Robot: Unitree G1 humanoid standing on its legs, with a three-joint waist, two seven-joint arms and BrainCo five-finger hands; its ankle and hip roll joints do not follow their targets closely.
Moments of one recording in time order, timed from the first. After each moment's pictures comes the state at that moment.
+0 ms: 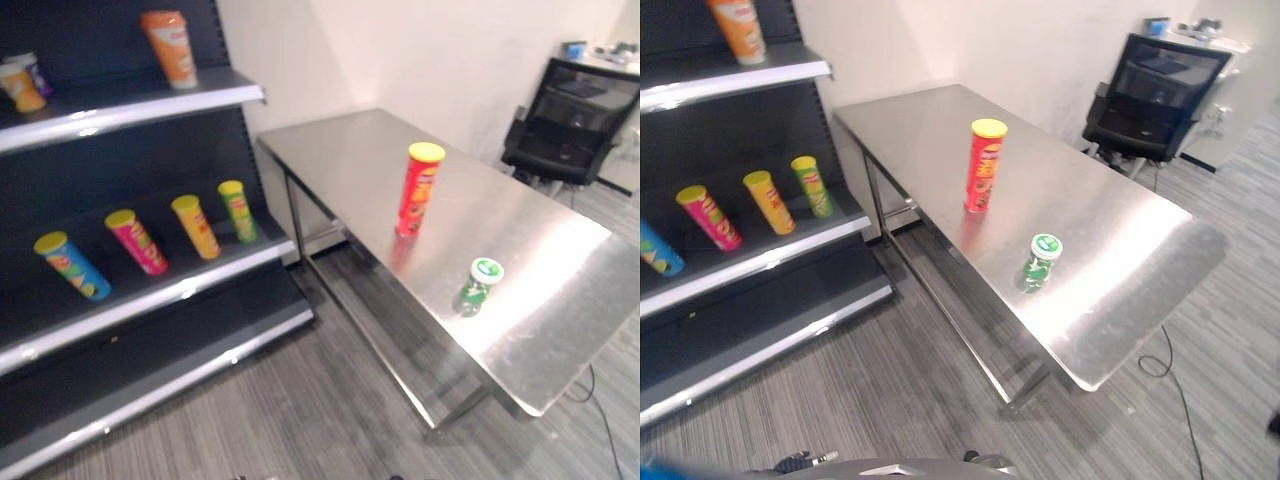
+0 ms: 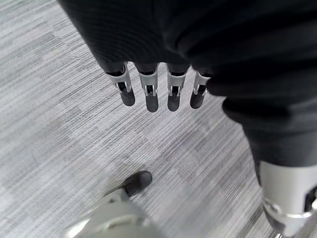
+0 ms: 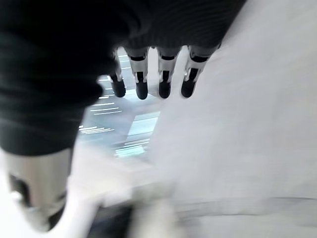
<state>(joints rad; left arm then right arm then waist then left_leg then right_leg) 0.06 0.27 -0.15 1.23 -0.07 0.00 0.01 0.16 -0.81 -0.55 0.41 0.32 -0.04 -0.30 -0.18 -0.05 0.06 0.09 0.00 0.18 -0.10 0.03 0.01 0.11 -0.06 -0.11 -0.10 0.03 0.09</state>
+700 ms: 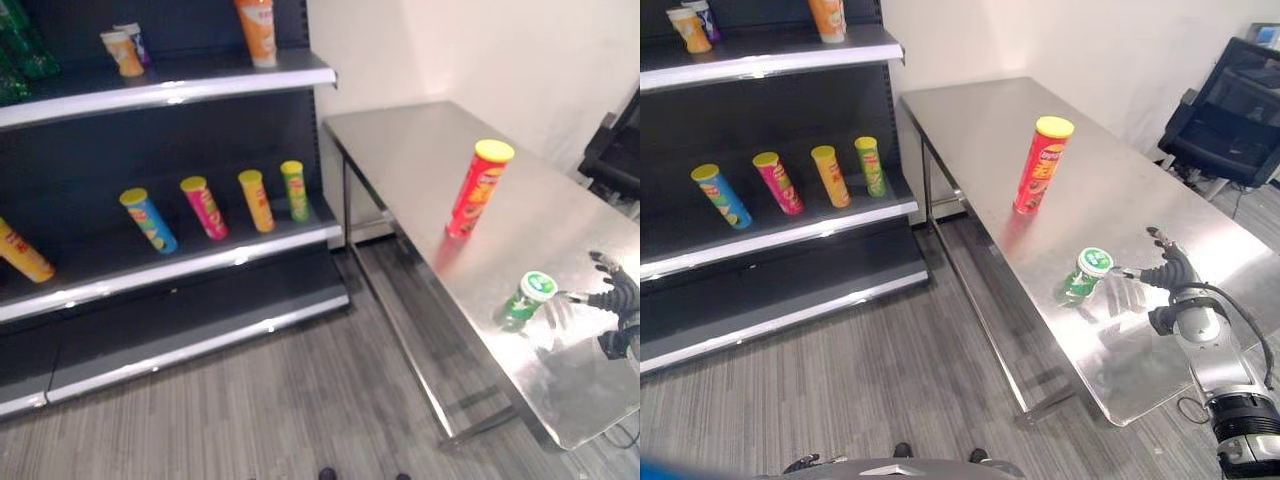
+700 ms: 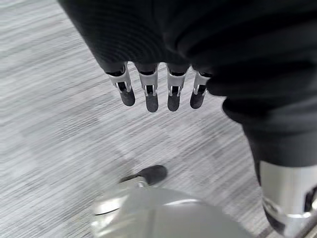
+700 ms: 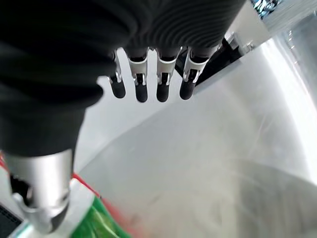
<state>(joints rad) 0.12 0.26 -0.15 1.17 -0.07 0.00 0.02 -0.10 -0.86 0.01 0.41 0.08 -0.05 -0.10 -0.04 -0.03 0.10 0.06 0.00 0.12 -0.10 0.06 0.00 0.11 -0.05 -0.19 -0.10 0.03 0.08</state>
